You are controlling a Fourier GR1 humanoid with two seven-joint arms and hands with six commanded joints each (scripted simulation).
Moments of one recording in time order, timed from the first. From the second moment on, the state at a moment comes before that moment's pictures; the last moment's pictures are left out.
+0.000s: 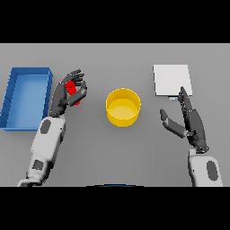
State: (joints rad) left arm -0.53 0.01 0.11 -0.87 -0.13 0.11 -0.22; right arm 0.01 -0.10 0.04 -1.63 0.11 0.02 -0.03
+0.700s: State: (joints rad) left arm -0.54 0.01 0.08 -0.90 -0.15 0.13 -0.25; right arm 0.02 -0.09 0.05 -1.62 0.12 0.02 -0.06
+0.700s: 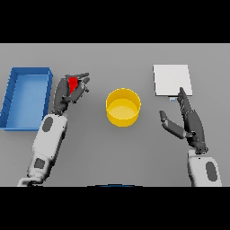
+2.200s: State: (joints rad) left arm -0.88 0.31 -0.61 -1.04 -0.73 -0.22 0.17; right arm 0.06 -0.08 0.07 -1.66 0.13 0.02 -0.03
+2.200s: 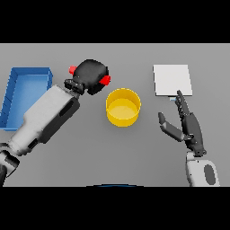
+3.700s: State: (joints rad) left arm -1.34 0.21 -1.27 -0.77 -1.03 -0.48 0.05; right arm 0.05 -0.07 0.05 -1.63 0.12 0.01 -0.05
